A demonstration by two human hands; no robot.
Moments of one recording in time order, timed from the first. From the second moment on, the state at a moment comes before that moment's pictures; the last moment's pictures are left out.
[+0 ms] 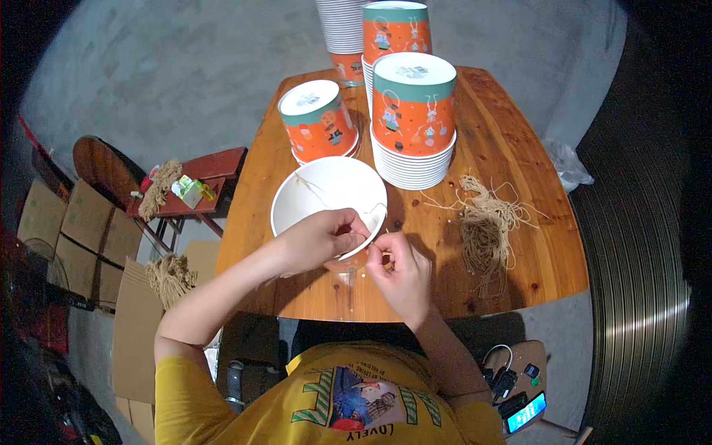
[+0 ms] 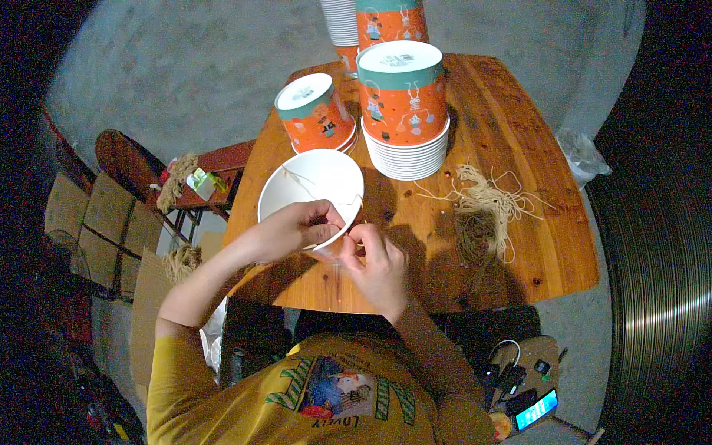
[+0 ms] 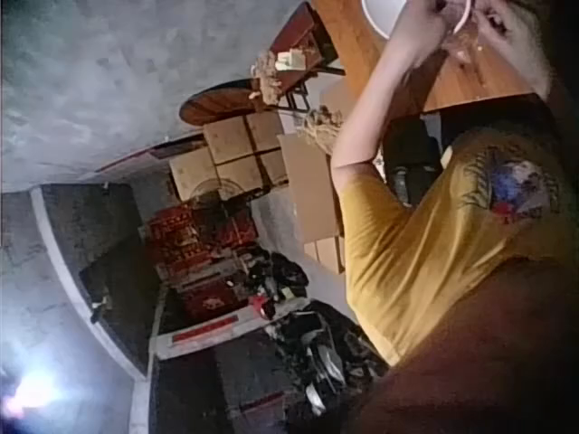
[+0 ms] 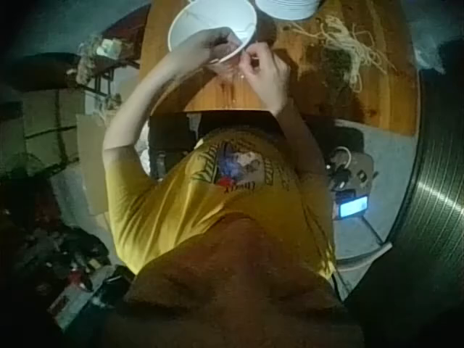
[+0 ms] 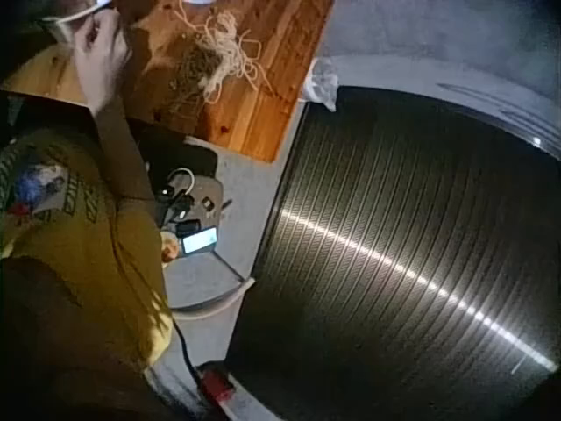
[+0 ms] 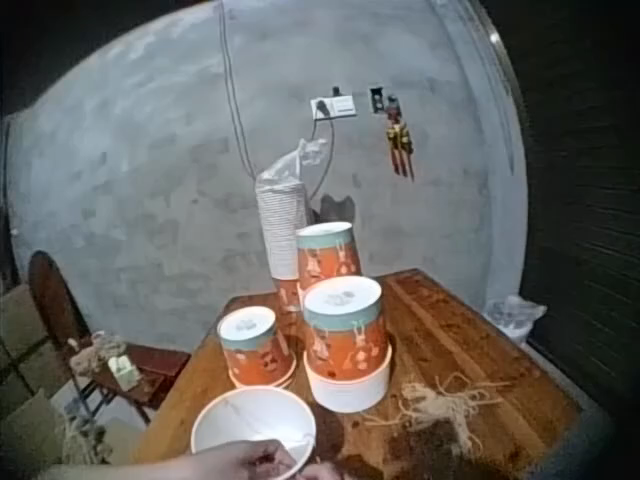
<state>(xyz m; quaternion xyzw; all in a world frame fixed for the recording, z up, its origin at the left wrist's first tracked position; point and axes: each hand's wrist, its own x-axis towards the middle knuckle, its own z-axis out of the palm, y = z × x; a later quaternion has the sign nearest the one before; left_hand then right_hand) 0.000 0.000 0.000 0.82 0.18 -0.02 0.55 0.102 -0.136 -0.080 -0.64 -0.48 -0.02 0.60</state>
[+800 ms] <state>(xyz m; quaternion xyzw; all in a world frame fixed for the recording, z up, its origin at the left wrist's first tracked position) -0.012 0.024 -0.007 0.82 0.22 0.01 0.53 0.106 -0.127 -0.083 -0.61 -0.49 0.05 0.62</state>
